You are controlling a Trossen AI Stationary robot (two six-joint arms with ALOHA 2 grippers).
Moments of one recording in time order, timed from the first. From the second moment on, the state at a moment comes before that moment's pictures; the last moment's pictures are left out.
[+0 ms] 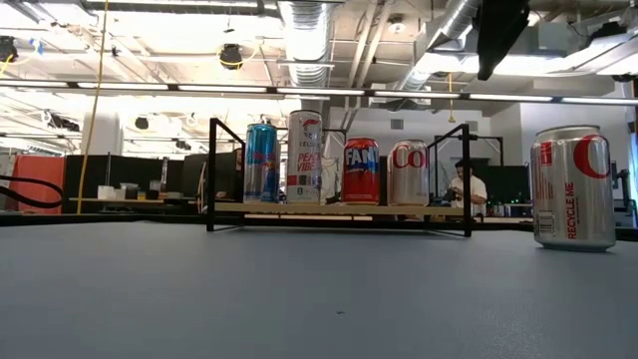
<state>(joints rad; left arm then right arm) -1.13 1.40 1.20 -1.11 -0.33 -1.20 0.30 1.53 1.48 -1.30 0.24 0.69</state>
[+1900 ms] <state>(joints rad) -0.61 1.40 0.70 -0.48 -0.08 -1.23 0.61 1.53 1.24 -0.71 0.62 0.78</state>
